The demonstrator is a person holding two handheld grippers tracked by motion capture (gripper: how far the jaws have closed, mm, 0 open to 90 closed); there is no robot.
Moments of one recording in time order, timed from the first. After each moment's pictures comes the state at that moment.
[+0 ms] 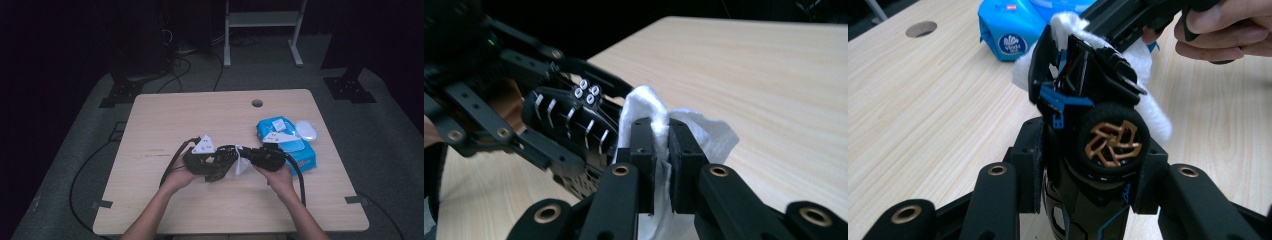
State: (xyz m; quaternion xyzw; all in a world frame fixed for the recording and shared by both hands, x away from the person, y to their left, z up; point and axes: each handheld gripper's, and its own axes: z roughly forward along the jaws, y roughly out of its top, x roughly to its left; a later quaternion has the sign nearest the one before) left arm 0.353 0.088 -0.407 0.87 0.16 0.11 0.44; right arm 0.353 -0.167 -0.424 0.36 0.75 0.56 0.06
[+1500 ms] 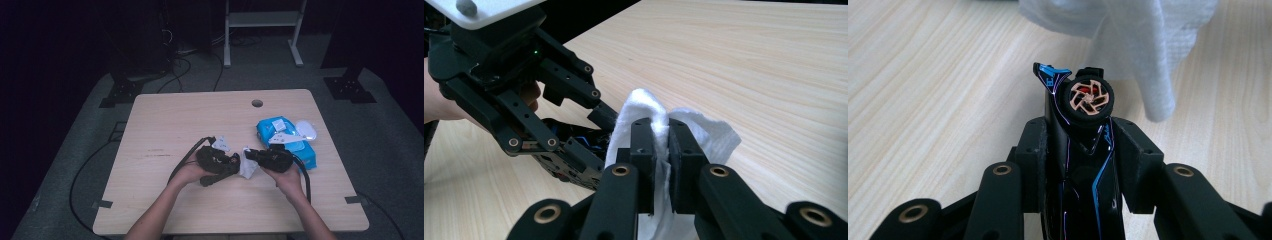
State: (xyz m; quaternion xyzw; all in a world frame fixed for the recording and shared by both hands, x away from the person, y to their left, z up) left arm 0.378 0.056 -0.429 0.92 0.17 0.06 0.35; right arm 0.350 -0.184 -0.423 0.37 0.76 0.52 0.07
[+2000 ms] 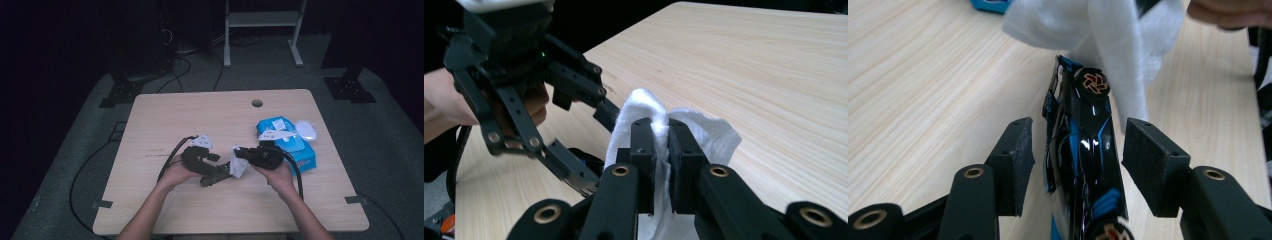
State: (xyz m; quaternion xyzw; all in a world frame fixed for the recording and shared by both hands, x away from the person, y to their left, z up) left arm 0.372 0.105 -0.416 0.88 0.20 0.01 0.43; right arm 0.353 -0.156 -0.407 0.34 0.78 0.53 0.05
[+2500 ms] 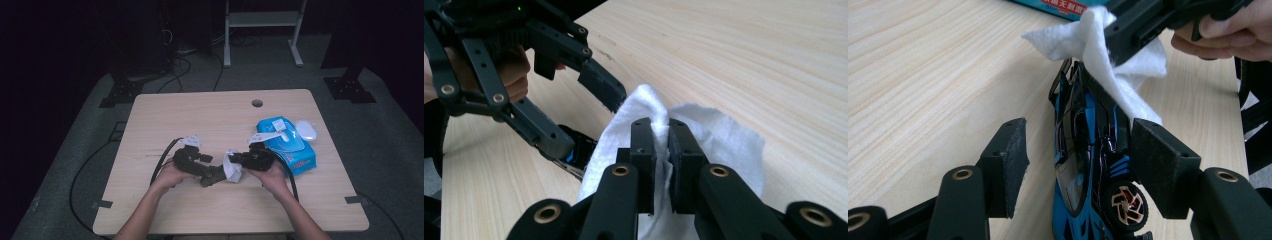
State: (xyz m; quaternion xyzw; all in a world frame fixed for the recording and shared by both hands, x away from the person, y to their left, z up) left arm 0.376 0.124 -0.430 0.86 0.25 -0.03 0.44; right arm 0.363 -0.139 -0.428 0.35 0.80 0.49 0.02
